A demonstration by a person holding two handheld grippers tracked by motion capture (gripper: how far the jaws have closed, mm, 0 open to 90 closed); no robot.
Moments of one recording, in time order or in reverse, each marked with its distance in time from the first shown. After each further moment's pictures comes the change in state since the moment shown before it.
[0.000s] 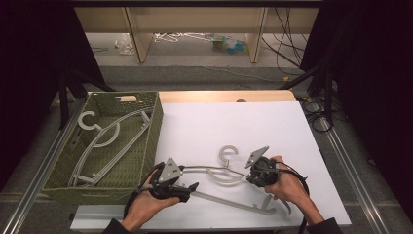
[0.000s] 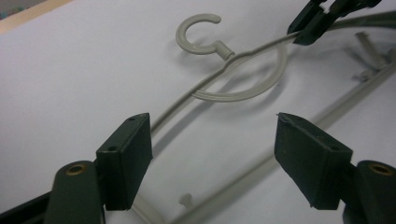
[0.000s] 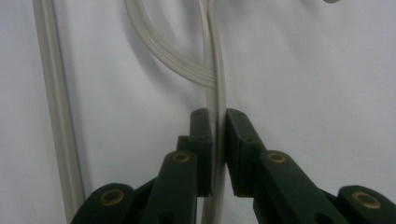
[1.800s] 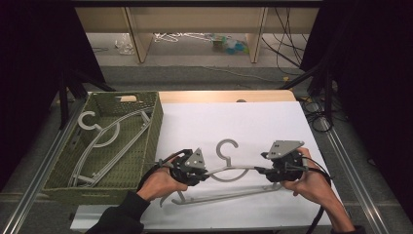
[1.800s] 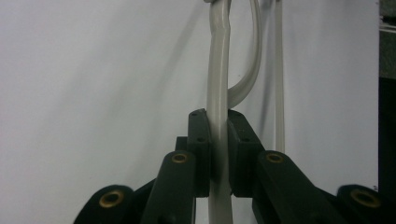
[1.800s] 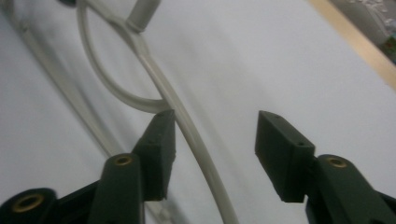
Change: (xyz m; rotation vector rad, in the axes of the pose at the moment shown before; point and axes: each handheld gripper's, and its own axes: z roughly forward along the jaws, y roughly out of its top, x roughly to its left) left arm 0.009 0.048 0.026 0.194 -0.231 0.264; right arm -0.007 -0.013 -0.073 -0.311 -0.154 -0.009
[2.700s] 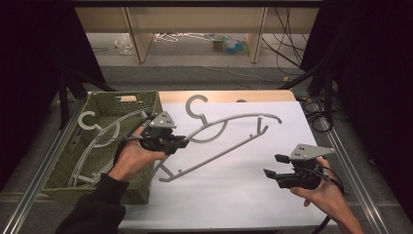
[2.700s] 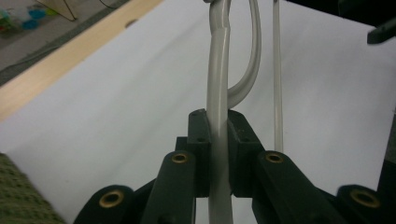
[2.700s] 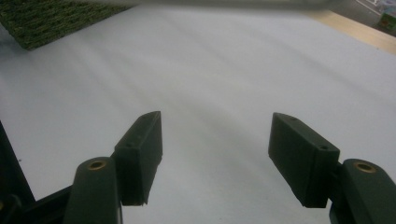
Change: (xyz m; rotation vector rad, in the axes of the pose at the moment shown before) left arm 0.050 0.023 -0.099 -0.163 0.163 -0.259; right arm 0.001 -0.035 -0.025 -0.142 0.029 0.266
